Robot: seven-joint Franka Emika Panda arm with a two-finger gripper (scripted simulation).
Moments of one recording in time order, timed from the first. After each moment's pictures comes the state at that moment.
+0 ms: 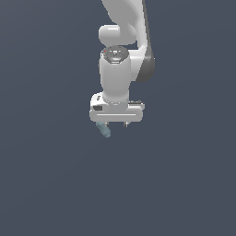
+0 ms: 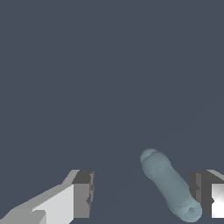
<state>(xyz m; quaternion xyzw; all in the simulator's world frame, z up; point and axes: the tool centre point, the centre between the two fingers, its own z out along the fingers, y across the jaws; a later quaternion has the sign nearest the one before) 0.006 -0.007 0.189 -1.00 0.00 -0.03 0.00</state>
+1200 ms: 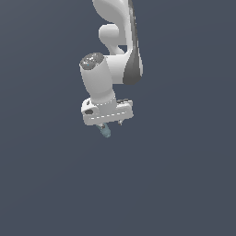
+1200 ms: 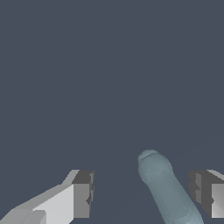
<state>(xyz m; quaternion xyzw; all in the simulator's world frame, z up) -0.007 -0.030 0.166 -1.00 -0.05 -0.04 0.07</state>
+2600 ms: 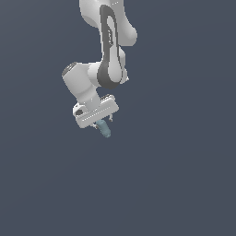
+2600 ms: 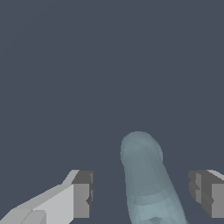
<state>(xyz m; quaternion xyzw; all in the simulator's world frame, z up) -0.047 -0.072 0.124 -0.96 -0.16 -0.13 0.17</state>
